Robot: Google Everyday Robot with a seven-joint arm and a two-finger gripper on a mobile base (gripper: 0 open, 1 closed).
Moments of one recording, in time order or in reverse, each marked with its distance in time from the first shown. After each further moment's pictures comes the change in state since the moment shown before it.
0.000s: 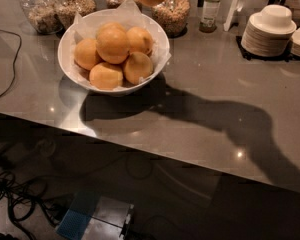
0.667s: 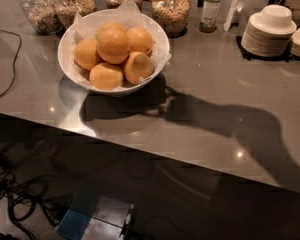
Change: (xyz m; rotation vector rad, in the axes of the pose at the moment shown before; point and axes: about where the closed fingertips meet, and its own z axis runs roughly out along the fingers) arm -0.008 0.010 -0.021 -0.027 -0.053 -0.044
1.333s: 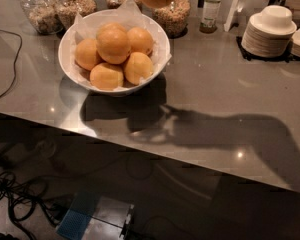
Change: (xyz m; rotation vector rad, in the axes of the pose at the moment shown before) arm 0.000 0.069 -0.026 -0.225 -0.023 0.022
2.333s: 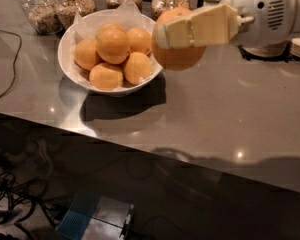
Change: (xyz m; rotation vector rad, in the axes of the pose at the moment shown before) arm 0.069 0.124 -0.041 -0.121 0.078 0.179
